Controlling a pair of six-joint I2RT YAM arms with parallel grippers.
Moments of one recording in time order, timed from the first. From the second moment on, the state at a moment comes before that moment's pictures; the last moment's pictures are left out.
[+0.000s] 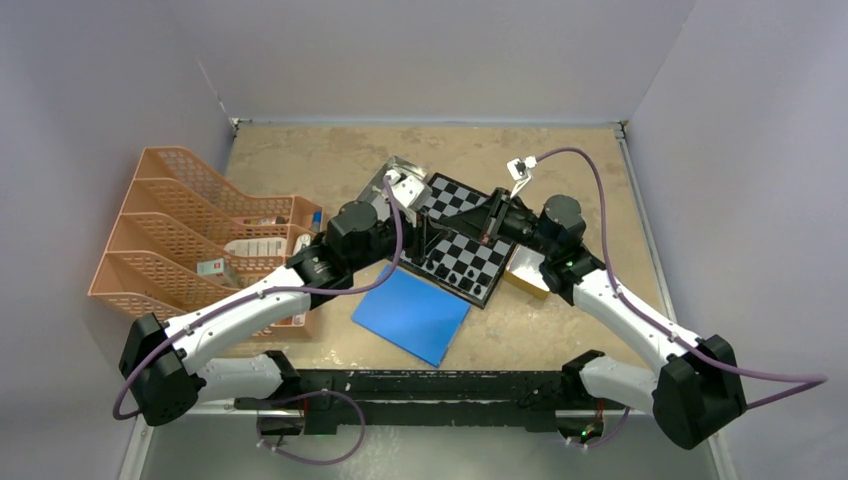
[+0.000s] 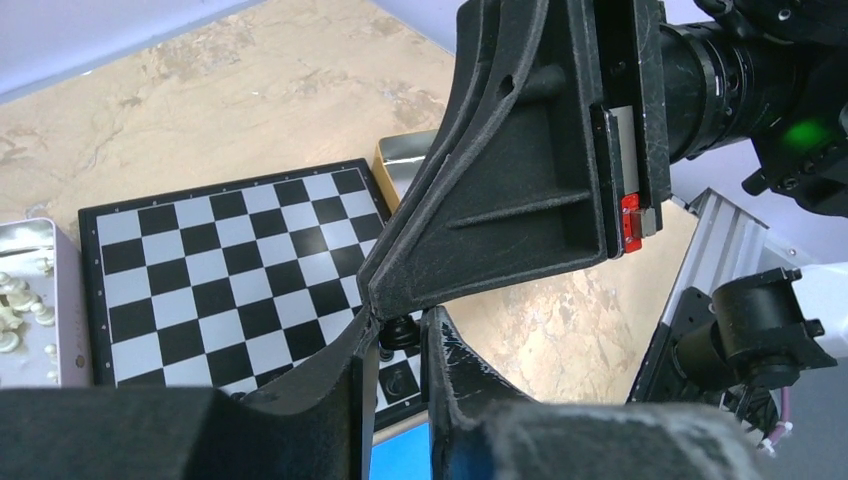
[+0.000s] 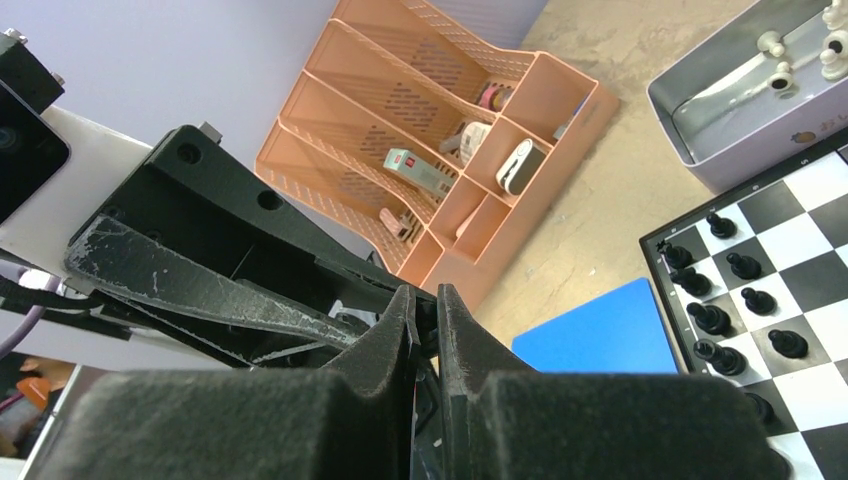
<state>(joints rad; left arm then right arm) -0.85 1.18 0.91 0.14 0.10 -0.21 0.48 1.12 0.70 0.42 -0.60 0.90</state>
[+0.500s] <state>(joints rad) -0.85 1.18 0.95 -0.02 0.25 -0.02 0.47 1.11 0.70 0.33 -0.74 0.79</state>
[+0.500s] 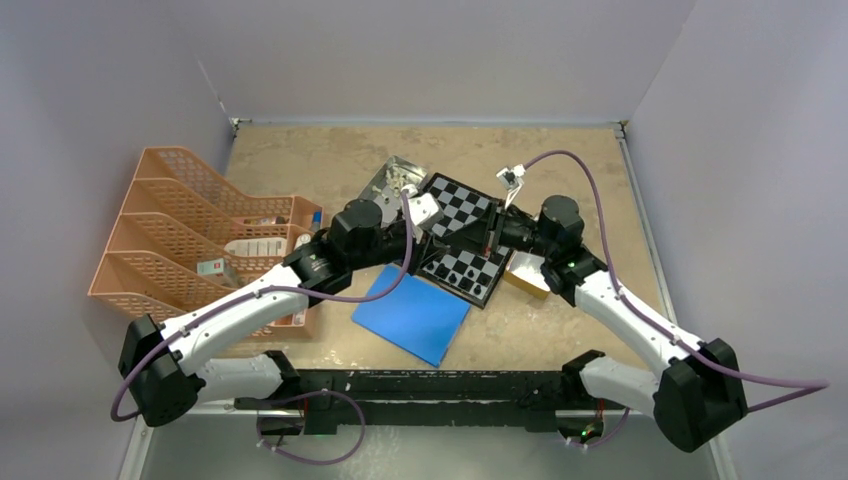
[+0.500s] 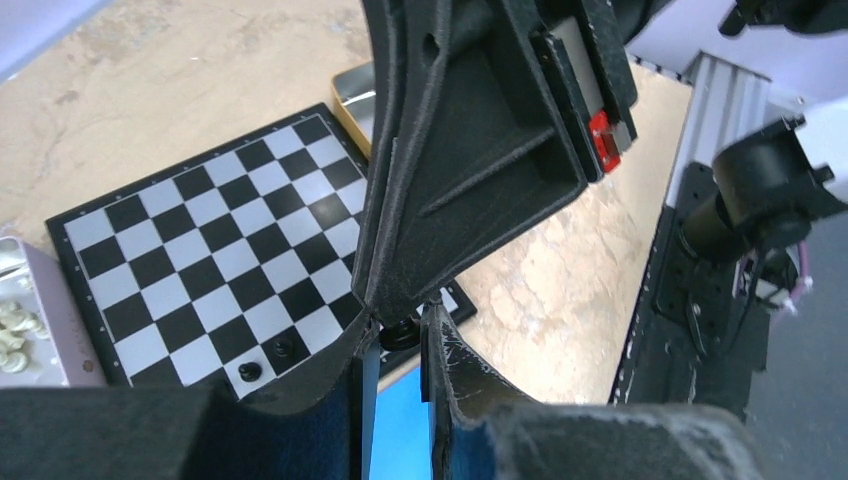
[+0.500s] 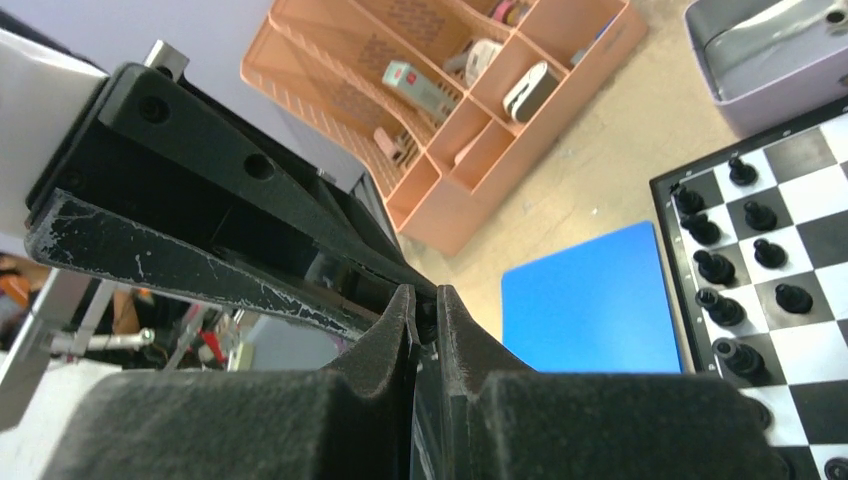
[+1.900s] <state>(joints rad) -0.85 0.77 0.87 -0.32 0.01 -0.02 0.59 1.20 0.69 0.07 0.06 0.38</state>
